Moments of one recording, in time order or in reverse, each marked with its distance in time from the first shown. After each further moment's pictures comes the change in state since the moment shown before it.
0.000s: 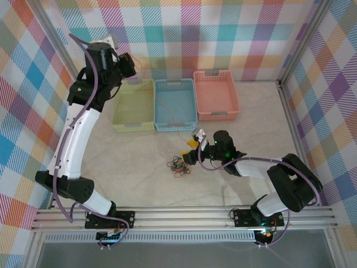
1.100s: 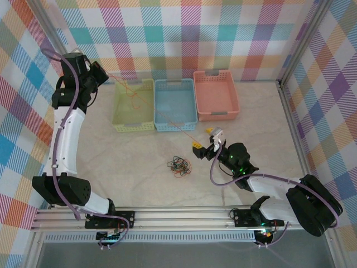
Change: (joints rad) left arm 0.307 -0.070 -0.200 0.067 0.083 -0.102; right arm 0.017 -0.255 -0.203 0.251 0.454 -0.088
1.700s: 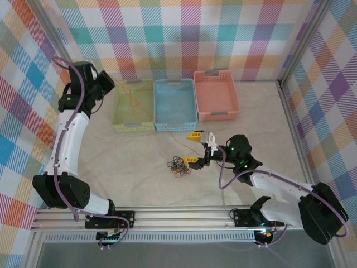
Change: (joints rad) left arm -0.037 -0.030 -0.189 0.055 0.096 -0.031; right arm 0.002 -0.105 0.193 -0.222 -0.603 -0.096
